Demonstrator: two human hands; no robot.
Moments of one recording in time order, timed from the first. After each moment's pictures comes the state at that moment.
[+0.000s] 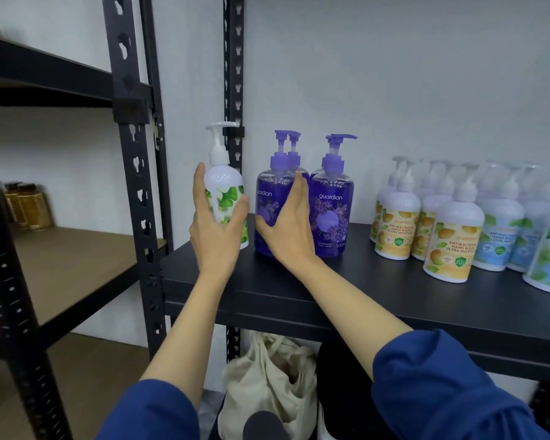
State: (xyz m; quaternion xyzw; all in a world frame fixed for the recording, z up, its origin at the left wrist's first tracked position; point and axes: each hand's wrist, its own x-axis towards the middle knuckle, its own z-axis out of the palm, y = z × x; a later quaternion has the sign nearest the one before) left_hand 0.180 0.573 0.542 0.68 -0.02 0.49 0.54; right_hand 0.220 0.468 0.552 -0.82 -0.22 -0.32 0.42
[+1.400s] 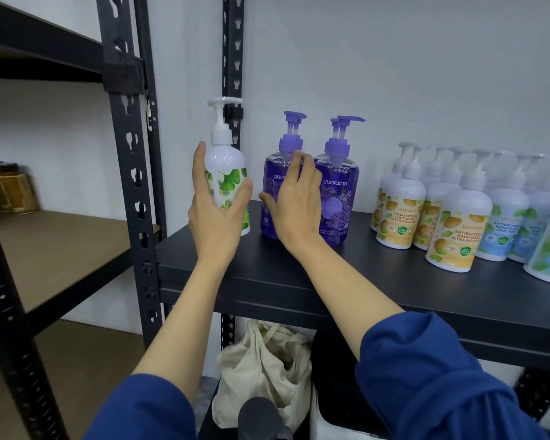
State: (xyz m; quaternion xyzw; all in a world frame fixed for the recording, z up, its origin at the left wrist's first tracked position) left_hand 0.179 0.573 0.543 0.68 -0.03 0.49 0.54; right_hand 0.235 0.474 0.561 -0.85 -0.14 -0.45 0.22
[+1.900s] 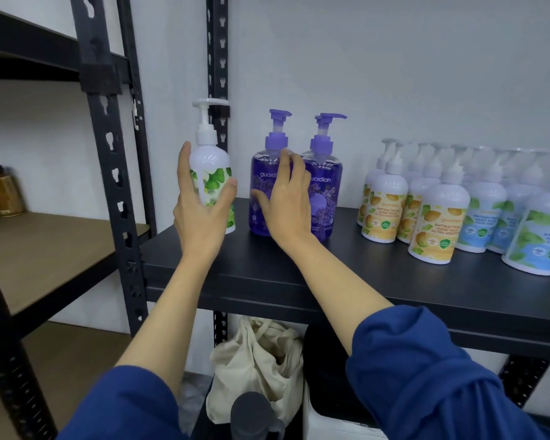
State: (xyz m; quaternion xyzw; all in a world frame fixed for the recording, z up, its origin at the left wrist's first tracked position) left_hand 0.177 0.571 0.544 0.69 -0.02 0.47 0.54; right_hand 0.230 0.460 0.560 -0.84 -0.18 -0.43 0.28
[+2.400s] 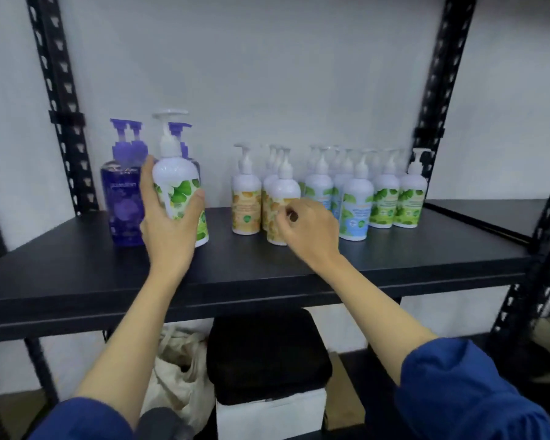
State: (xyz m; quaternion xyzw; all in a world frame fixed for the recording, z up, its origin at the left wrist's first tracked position) left_hand 0.158 0.419 0.550 0.66 -0.12 0.41 0.61; right_hand 0.165 0.223 0.542 -0.82 -0.06 -0.54 0.20
